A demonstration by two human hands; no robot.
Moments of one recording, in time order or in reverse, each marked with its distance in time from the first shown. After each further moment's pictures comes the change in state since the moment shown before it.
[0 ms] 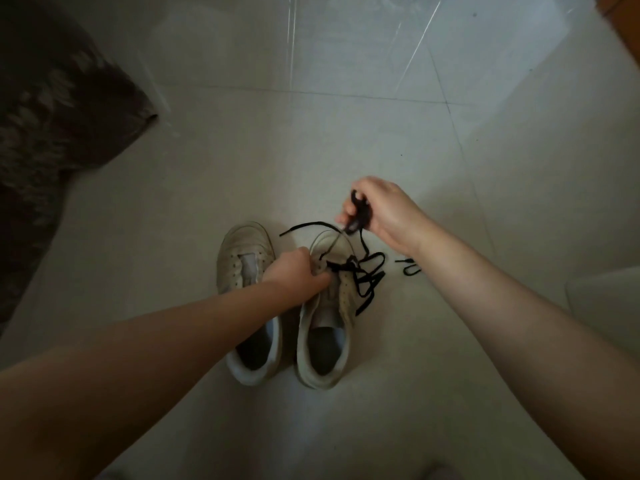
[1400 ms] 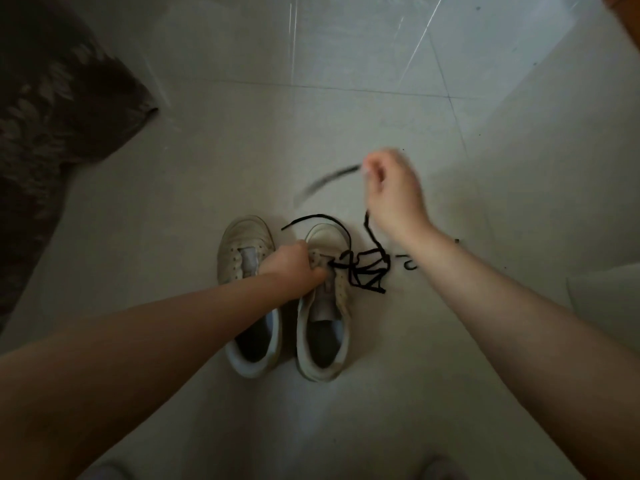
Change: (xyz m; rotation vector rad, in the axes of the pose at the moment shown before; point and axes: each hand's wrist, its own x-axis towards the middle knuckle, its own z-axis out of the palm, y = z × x) left_hand -0.004 0.003 -0.006 0.124 -0.022 -0.024; right_hand 0.014 0.014 -0.014 -0.861 0.494 -0.573
